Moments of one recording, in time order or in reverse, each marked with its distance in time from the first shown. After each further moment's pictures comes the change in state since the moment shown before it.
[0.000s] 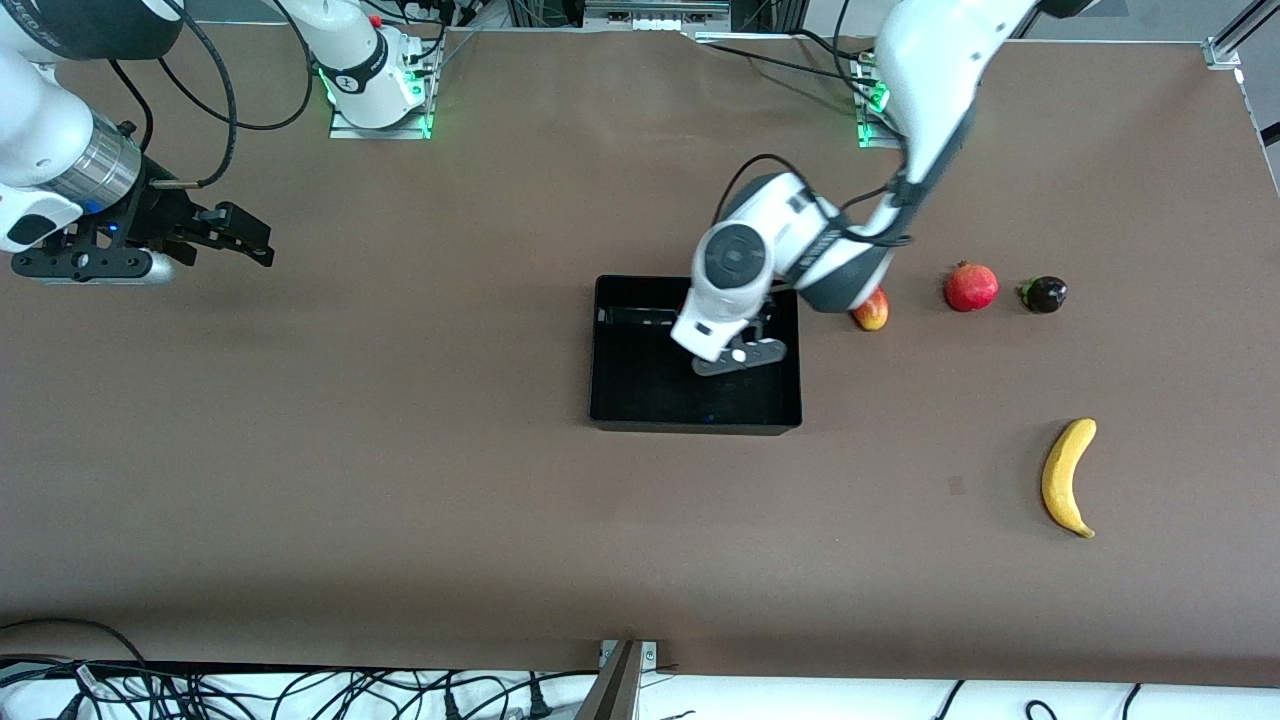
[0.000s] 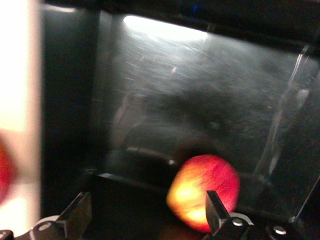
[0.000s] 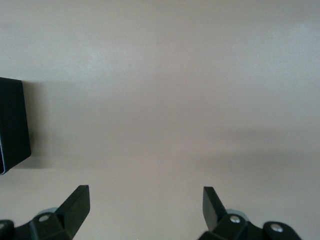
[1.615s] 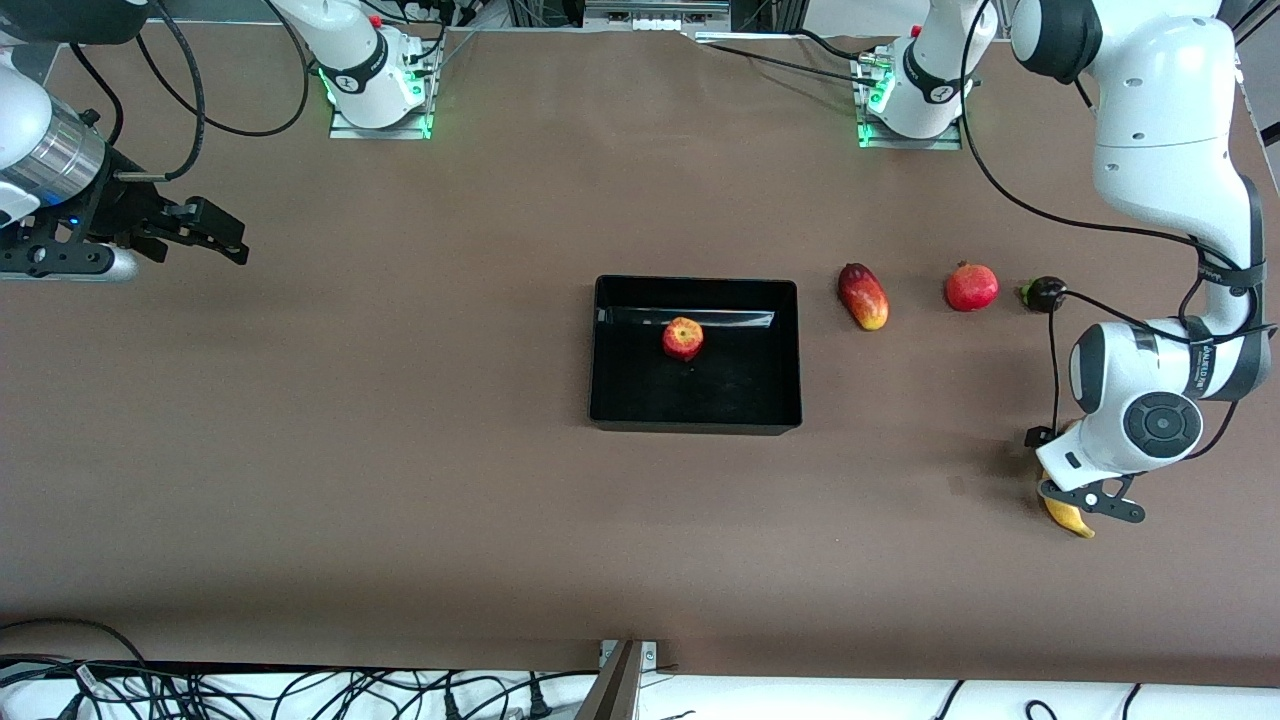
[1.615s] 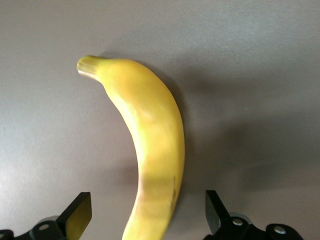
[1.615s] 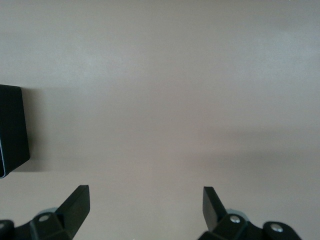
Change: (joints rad) left arm 0.277 0.260 0.517 0.049 0.168 0.442 1.122; right arm -0.014 0.026 0.000 0.087 -0.013 -0.049 0.000
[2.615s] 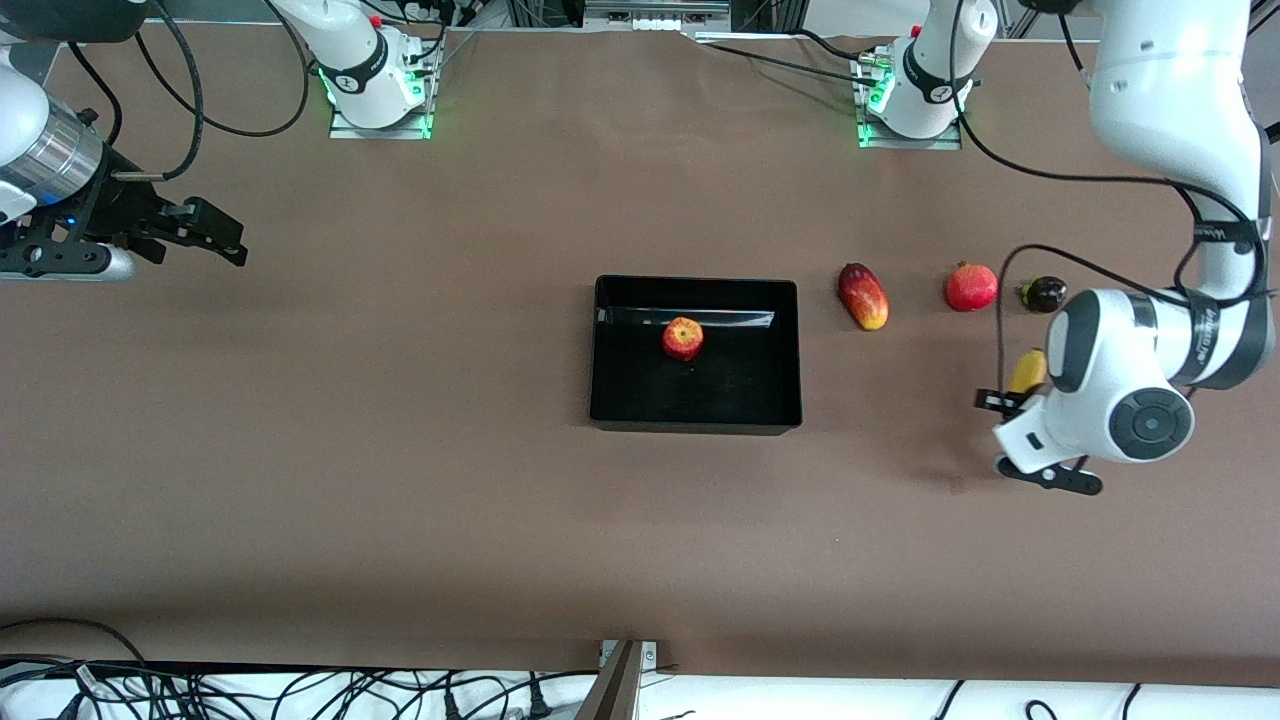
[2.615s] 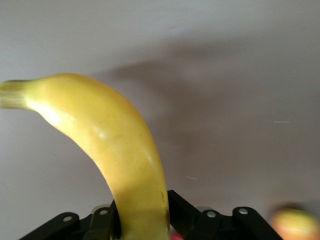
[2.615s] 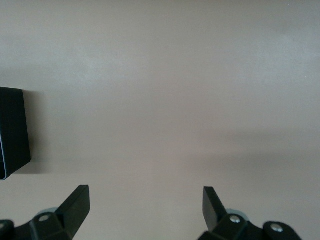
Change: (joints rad) left arm -0.062 -0.206 -0.191 0.056 -0.115 -0.543 -0.254; right arm 0.000 0.001 0.000 0.005 0.000 0.006 0.000
